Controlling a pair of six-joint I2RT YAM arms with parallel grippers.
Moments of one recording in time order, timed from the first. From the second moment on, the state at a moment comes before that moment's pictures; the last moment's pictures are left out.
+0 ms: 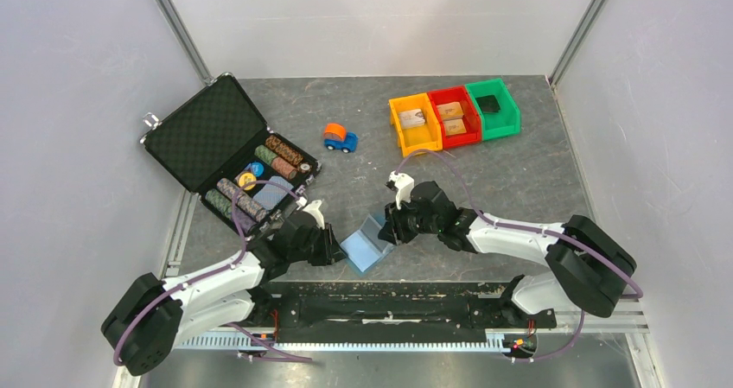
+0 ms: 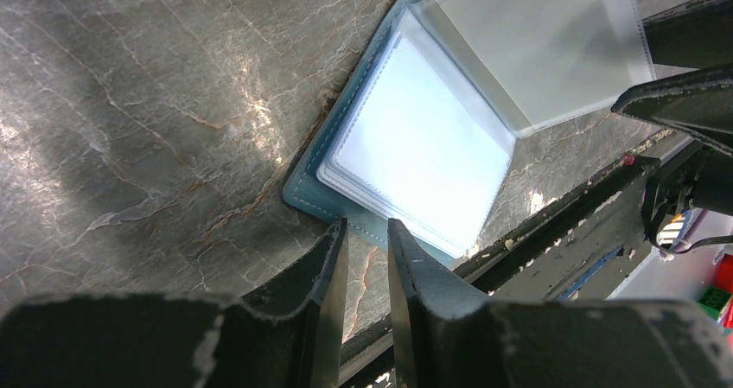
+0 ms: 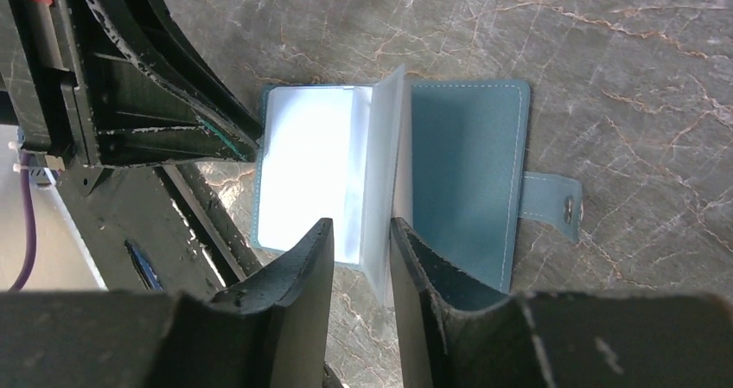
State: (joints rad) left arm -0.73 0.95 0.23 -0.05 0.16 -0.76; right arm 0.85 1.39 0.59 0.17 -0.26 0.37
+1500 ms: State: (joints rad) left arm -0.73 0.94 0.23 -0.05 0.16 -0.76; right arm 0.82 1.46 0.59 0.11 -0.16 0.34
